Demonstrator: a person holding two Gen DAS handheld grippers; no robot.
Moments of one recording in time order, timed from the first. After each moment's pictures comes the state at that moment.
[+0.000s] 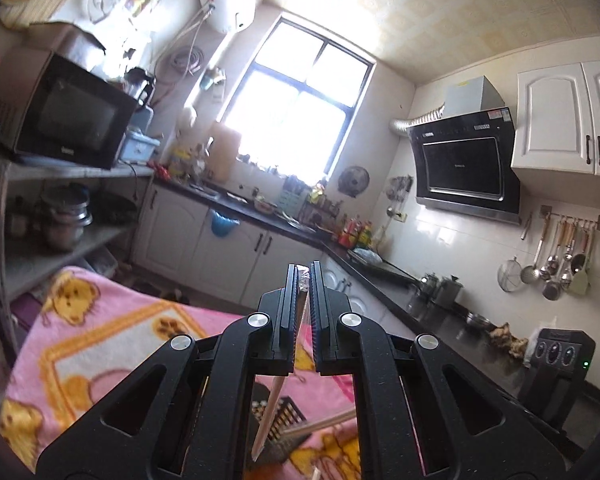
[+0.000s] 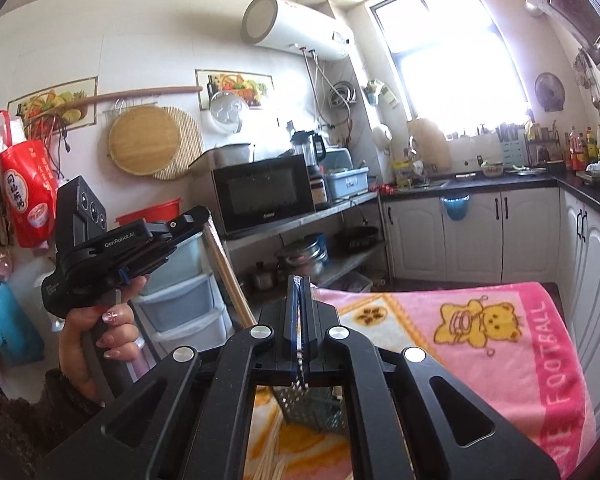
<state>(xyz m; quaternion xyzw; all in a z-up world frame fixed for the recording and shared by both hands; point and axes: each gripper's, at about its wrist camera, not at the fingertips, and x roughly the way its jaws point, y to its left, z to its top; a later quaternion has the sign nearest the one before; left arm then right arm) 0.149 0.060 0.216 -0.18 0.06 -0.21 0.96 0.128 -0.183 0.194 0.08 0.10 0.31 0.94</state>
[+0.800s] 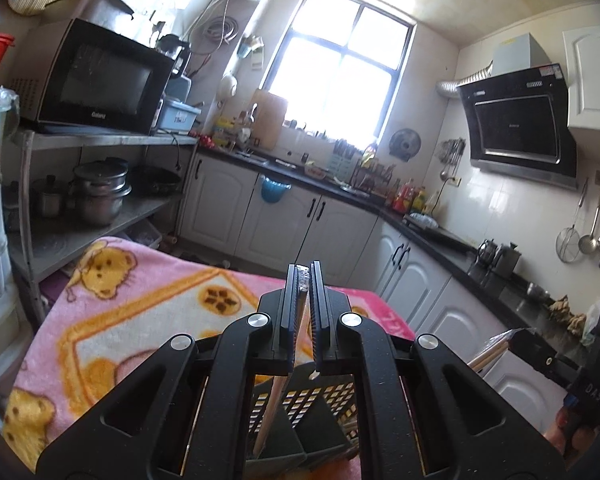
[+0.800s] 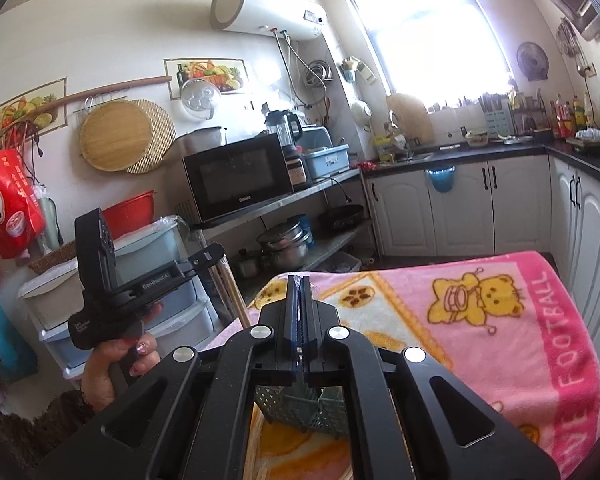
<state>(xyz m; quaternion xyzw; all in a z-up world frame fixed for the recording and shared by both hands) 0.216 0.058 0.145 -0.15 0.14 -0.13 0.97 0.176 -0.176 0.154 0.11 0.15 0.29 0.94</state>
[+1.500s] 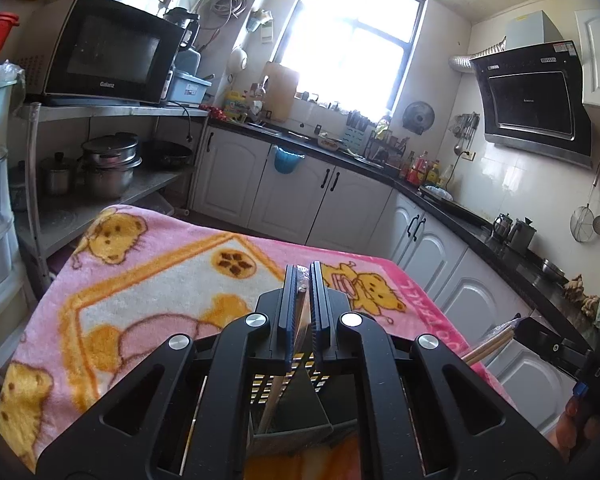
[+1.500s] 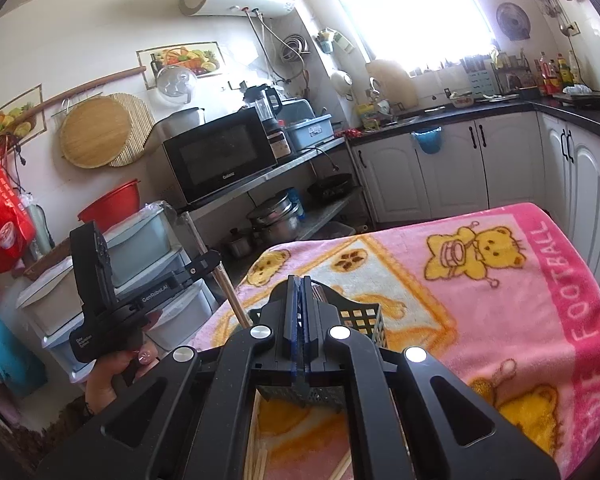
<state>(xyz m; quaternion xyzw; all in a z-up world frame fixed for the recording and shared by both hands) 0.221 0.052 0.105 -0.14 0.19 -0.12 0.97 0.185 -0.184 0.123 0.14 0.21 0.27 0.93</state>
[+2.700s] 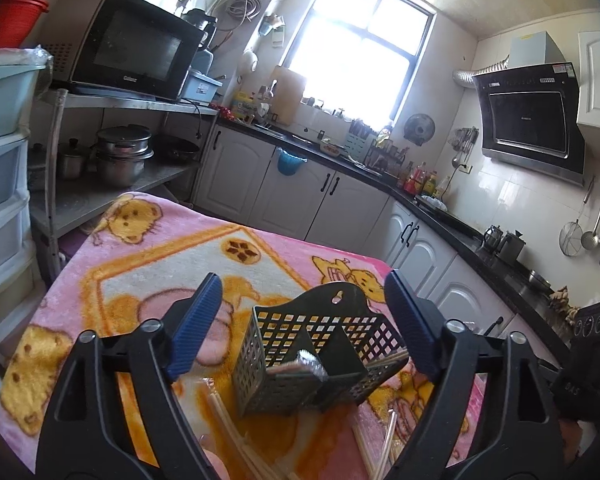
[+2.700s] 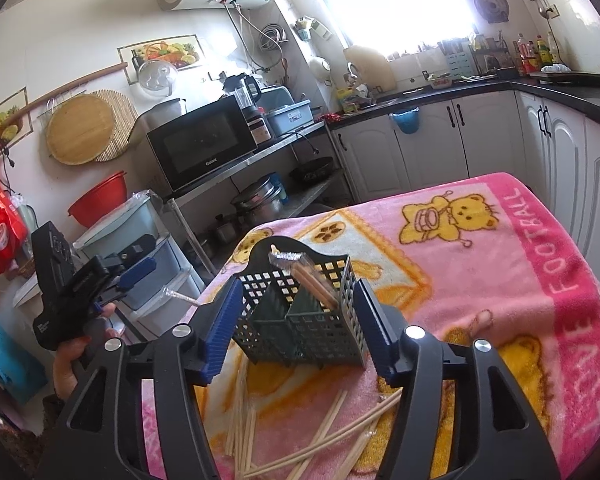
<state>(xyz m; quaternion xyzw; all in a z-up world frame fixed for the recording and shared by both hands) 0.159 0.075 0.107 -0.17 0.18 -0.11 0.96 0.151 -0.208 0.098 0.14 0.24 0.24 0.93</state>
